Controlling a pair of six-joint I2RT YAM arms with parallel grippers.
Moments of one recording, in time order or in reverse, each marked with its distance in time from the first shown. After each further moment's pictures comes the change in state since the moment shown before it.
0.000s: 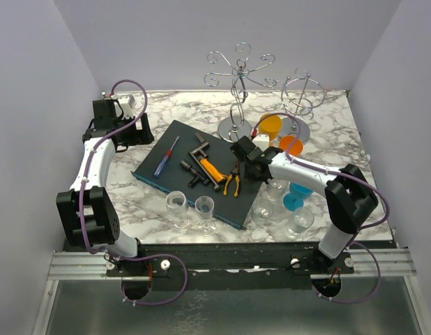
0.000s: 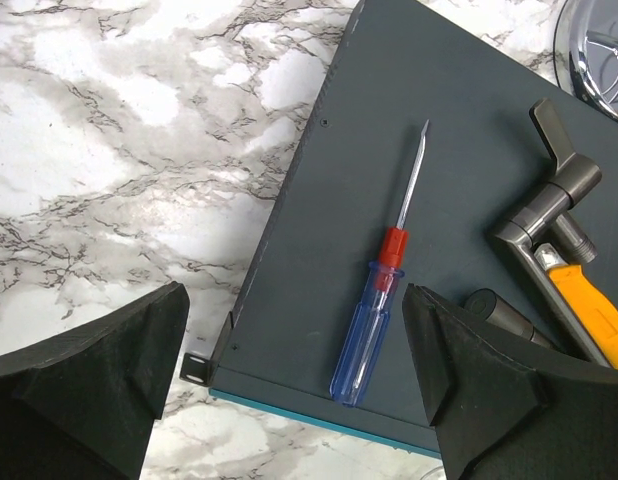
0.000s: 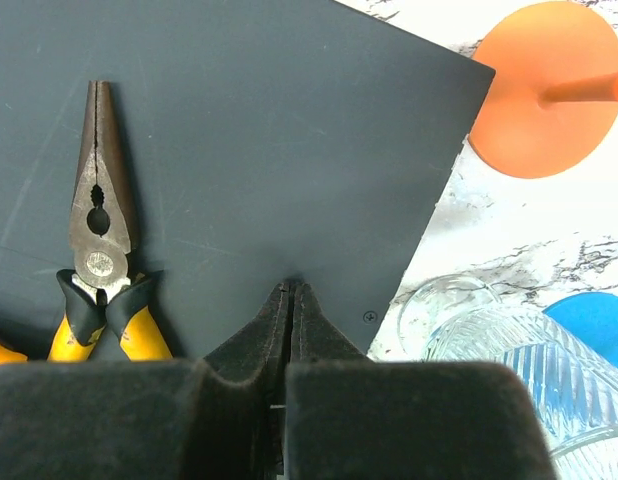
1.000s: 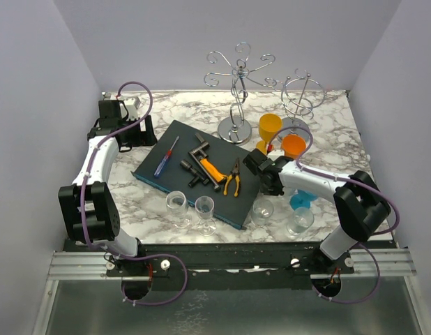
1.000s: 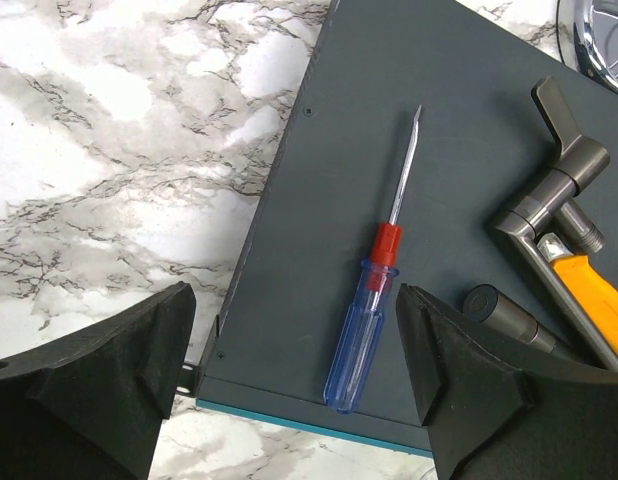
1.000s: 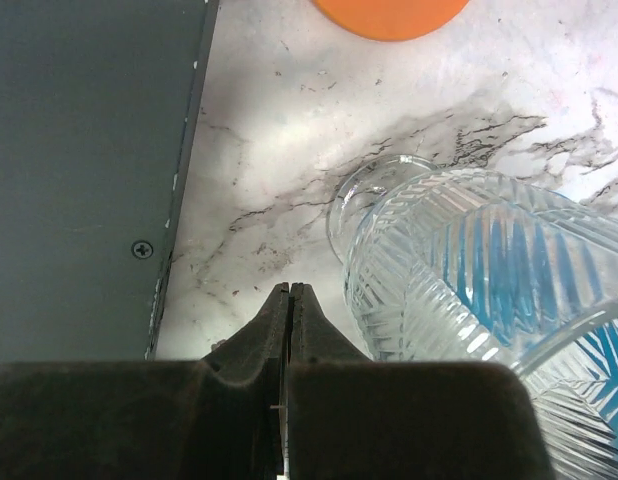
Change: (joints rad) left arm -0.030 0.037 0.000 -0.002 0.002 0.017; right arm -0.044 -0.104 -0.190 -0.116 0.000 0.047
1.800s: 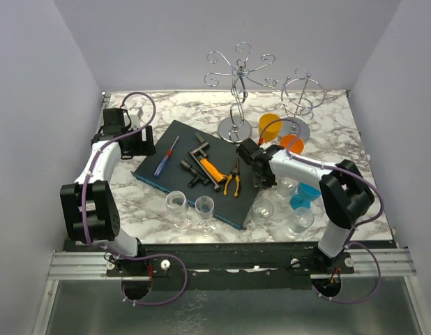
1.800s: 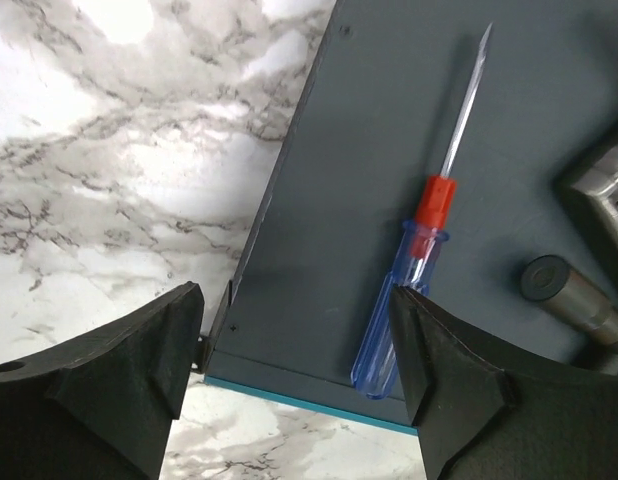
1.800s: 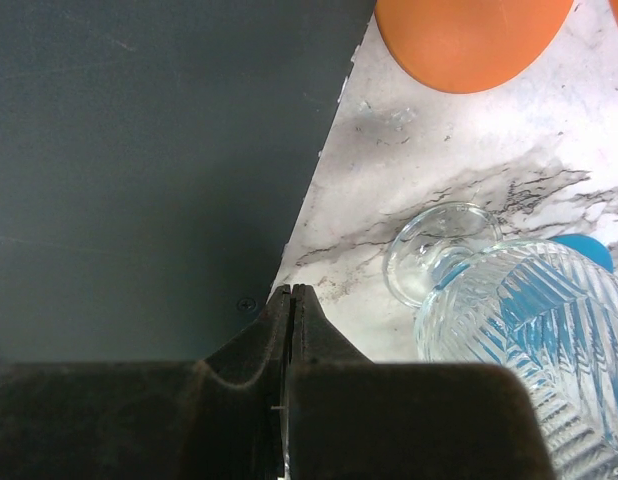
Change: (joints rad) left arm -0.007 0.001 -0.077 0.007 -0.051 0.030; right arm -0.017 0.142 0.165 -0.027 -0.082 -0.061
